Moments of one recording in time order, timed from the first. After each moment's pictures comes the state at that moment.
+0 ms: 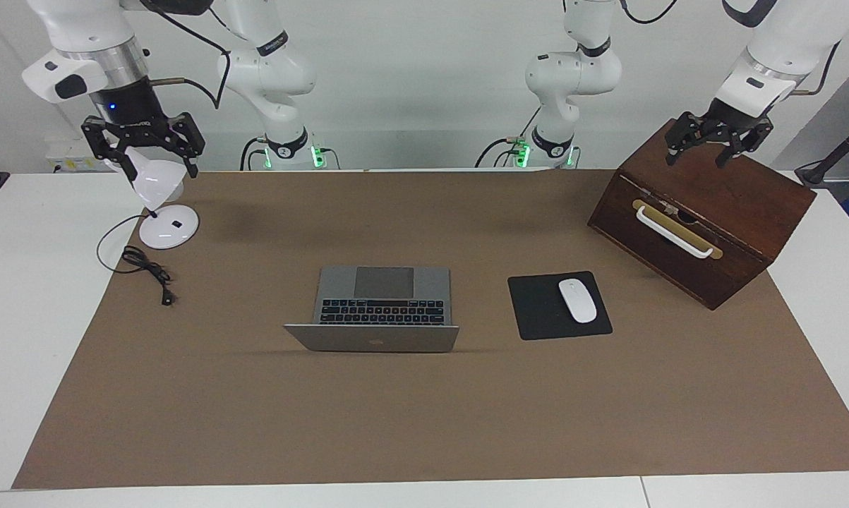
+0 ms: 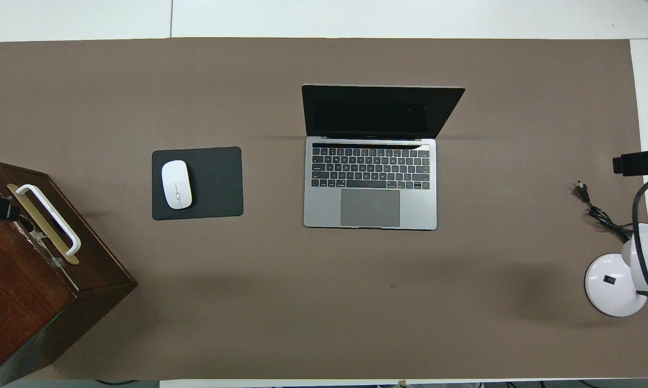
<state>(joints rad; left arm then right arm) -0.06 -0.16 0.11 -1.72 0.00 1.51 0.17 -0.12 -0.14 0.06 -1.68 0.01 1.67 -0.13</state>
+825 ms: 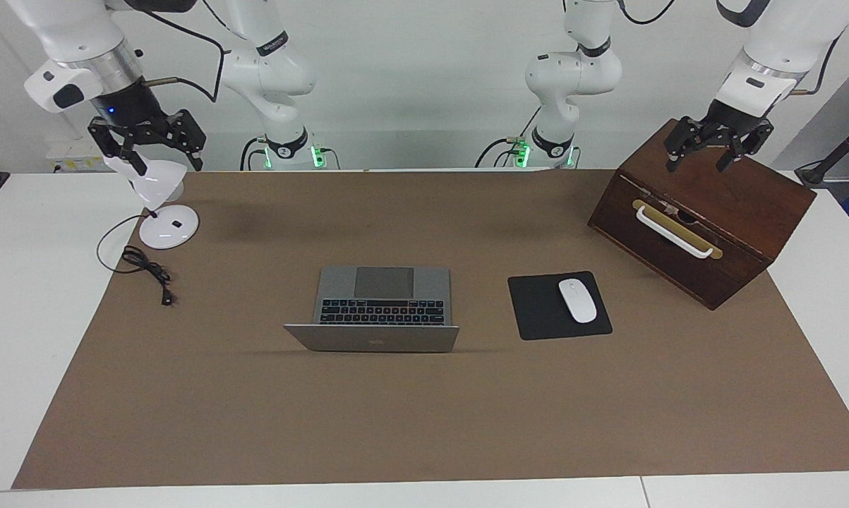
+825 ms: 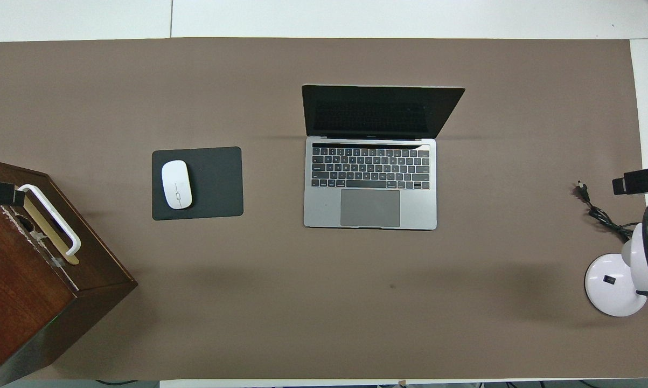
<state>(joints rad) -0.06 -0.15 0.09 -1.72 0.00 1.57 0.11 -0.15 -0.14 0.05 -1.68 0.07 1.56 -0.13</state>
